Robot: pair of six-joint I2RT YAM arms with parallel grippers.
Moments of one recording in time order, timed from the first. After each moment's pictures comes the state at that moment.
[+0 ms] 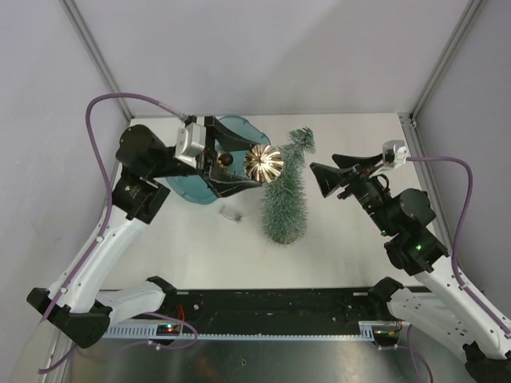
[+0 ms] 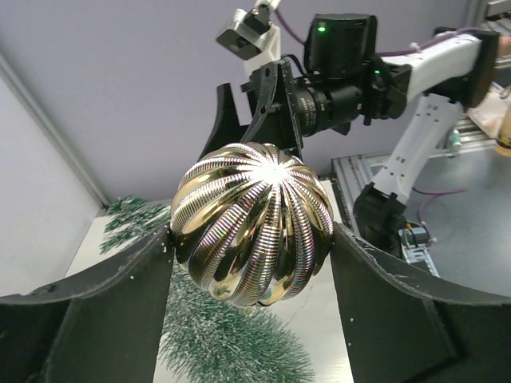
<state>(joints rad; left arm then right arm) -0.53 1.10 1.32 0.05 1.03 -0.04 0.63 0.69 0.83 0.11 0.06 0.41</state>
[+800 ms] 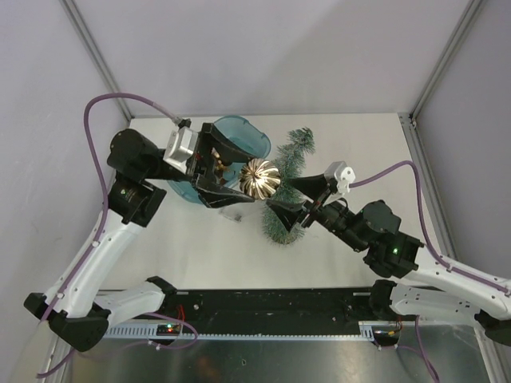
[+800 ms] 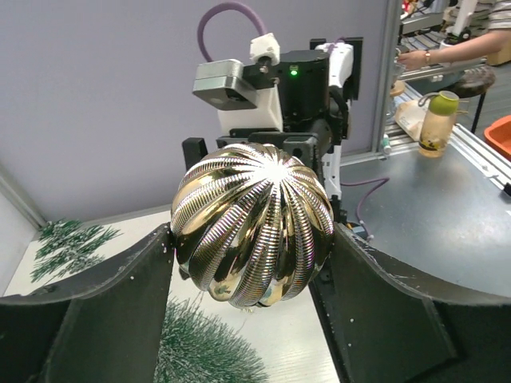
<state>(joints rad) -0.53 1.07 1.32 0.11 1.18 -0.19 1.11 0.81 0.85 0.18 0.19 0.14</state>
